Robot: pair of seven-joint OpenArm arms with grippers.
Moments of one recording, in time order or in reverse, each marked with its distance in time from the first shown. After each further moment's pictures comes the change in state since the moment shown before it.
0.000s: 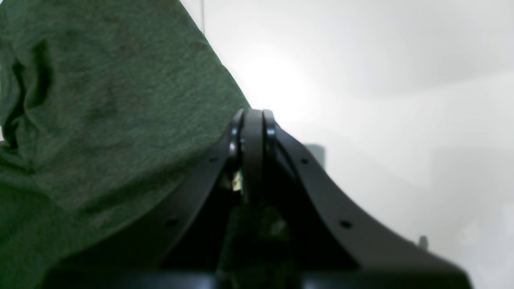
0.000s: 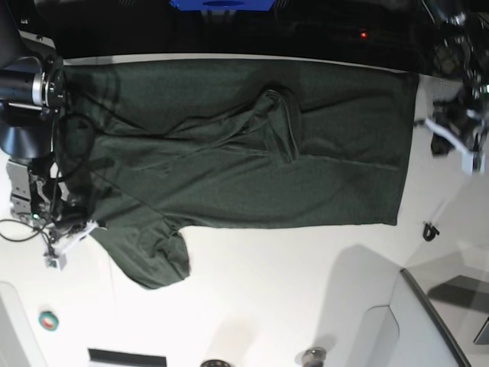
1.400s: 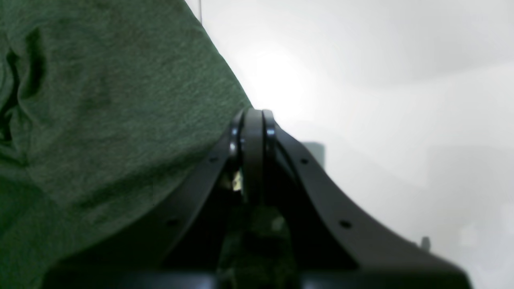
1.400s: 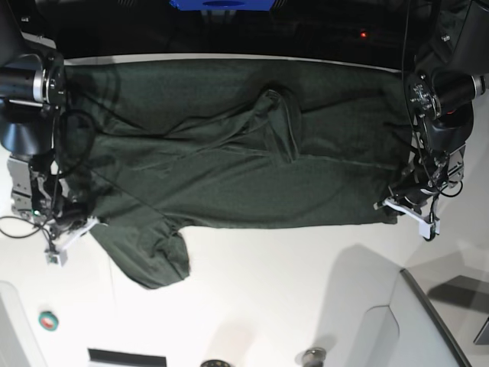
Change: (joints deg) left arm -38.3 -4.1 16.6 -63.0 8.1 6.8 -23.1; right arm -1.2 -0.1 0.0 0.7 -0.1 0.0 0.0
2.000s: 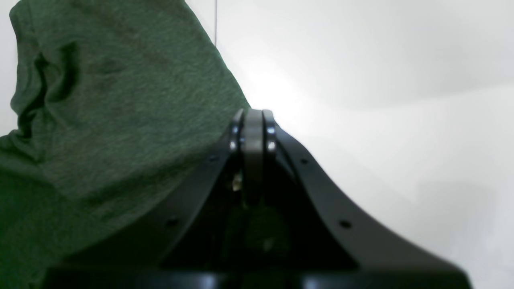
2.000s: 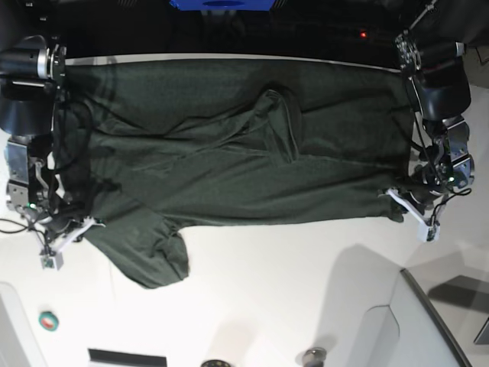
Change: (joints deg) left arm 14.1 2.5 0.3 35.0 1.1 -0.6 18.0; right arm -6.1 0.0 0.0 13.6 0.0 0.1 -0.3
